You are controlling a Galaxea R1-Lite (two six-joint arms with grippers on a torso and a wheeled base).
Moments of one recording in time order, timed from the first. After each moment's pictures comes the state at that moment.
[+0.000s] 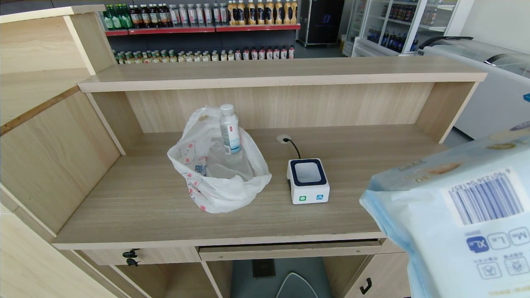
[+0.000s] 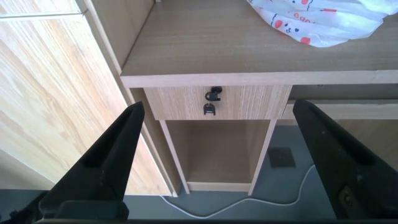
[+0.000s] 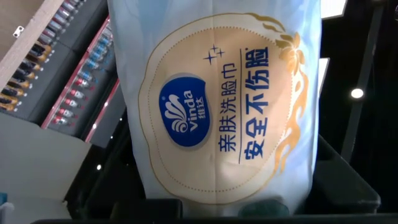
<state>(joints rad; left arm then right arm) 0.00 0.00 0.00 0.03 0.08 0.06 0.45 0.76 -0.37 -0.75 0.51 -2.47</state>
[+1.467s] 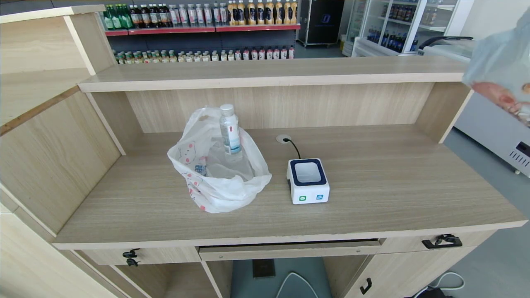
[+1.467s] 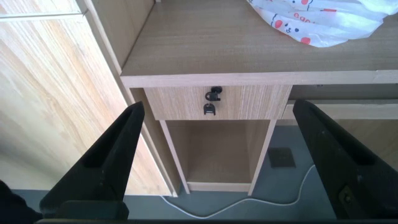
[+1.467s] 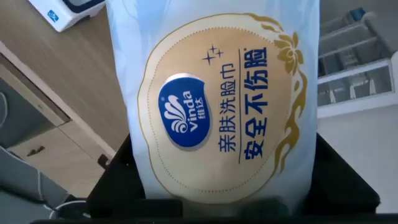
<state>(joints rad) 0.00 0.00 0.00 0.03 0.08 0.06 0.54 0.91 -1.23 0.43 -0.40 -0.82</state>
